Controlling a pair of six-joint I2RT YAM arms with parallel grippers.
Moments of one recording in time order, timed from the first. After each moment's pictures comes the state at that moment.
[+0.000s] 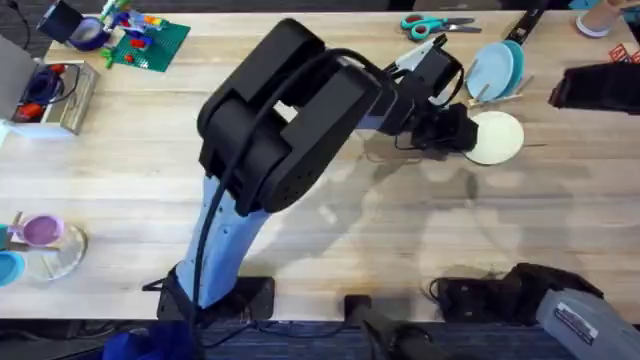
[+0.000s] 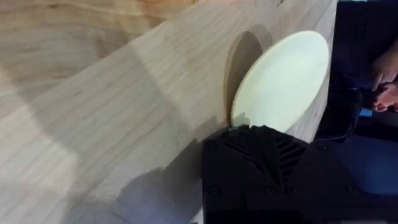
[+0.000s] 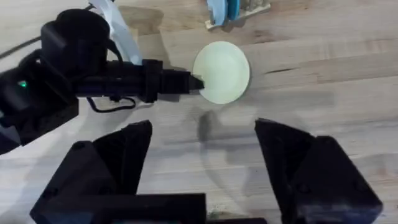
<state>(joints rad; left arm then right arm) -0.81 2.26 1.46 0.04 0.63 -0.83 -0.23 0.94 1.31 -1.30 -0.13 -0.04</state>
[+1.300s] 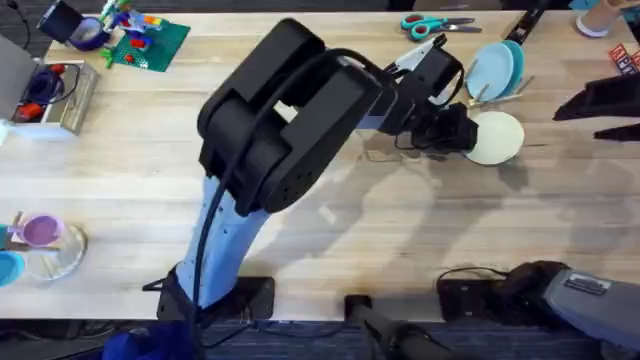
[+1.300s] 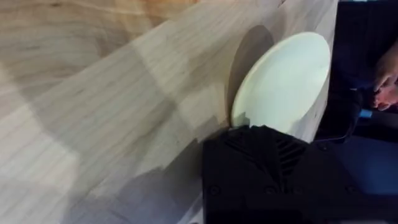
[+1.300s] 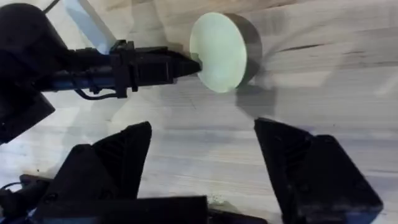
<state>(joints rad) -0.81 2.26 1.46 0.03 0.63 -0.83 -0.72 1.36 1.31 -1.39 -0.54 -0.51</state>
